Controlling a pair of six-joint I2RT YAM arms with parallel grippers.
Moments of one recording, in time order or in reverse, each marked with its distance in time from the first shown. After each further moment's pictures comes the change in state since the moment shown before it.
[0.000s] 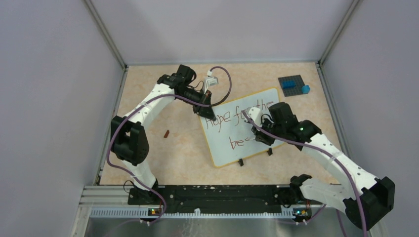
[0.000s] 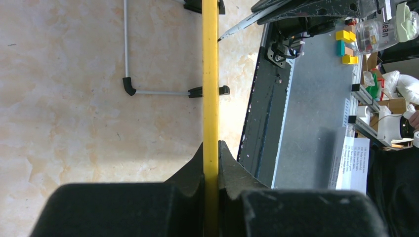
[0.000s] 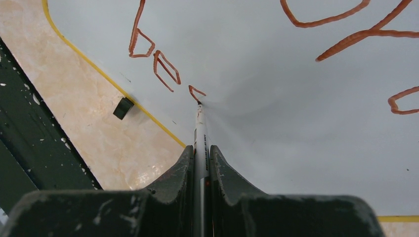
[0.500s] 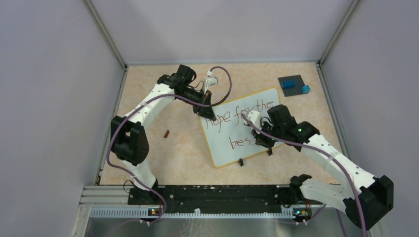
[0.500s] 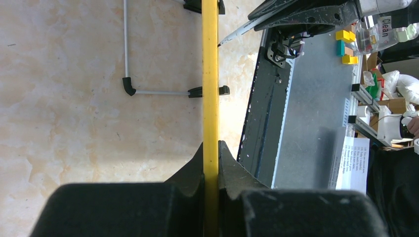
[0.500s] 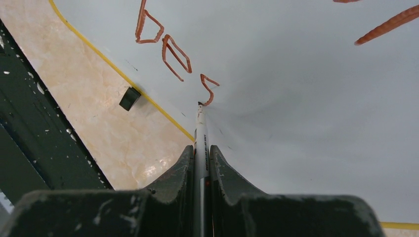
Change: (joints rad) left arm 0.000 0.000 0.000 0.000 0.002 0.000; right arm 0.004 -0.004 -0.037 -0.015 -0.009 -0.005
